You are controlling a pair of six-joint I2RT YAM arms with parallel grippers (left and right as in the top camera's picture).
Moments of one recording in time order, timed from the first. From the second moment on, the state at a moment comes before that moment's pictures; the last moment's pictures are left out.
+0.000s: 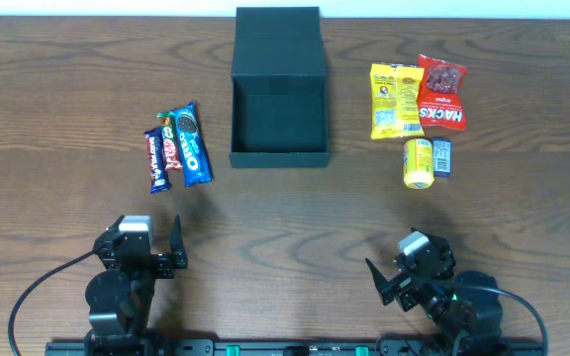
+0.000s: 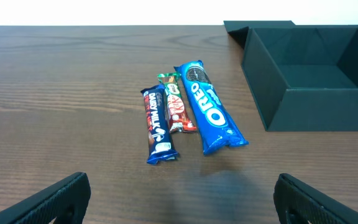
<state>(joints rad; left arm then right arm) 0.03 0.01 0.13 -0.45 0.05 0.01 0.22 0.02 0.17 -0.66 -0.26 -0.25</state>
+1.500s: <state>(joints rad) 0.03 0.01 0.13 -0.45 0.05 0.01 0.22 0.01 0.16 -0.23 -0.69 0.43</state>
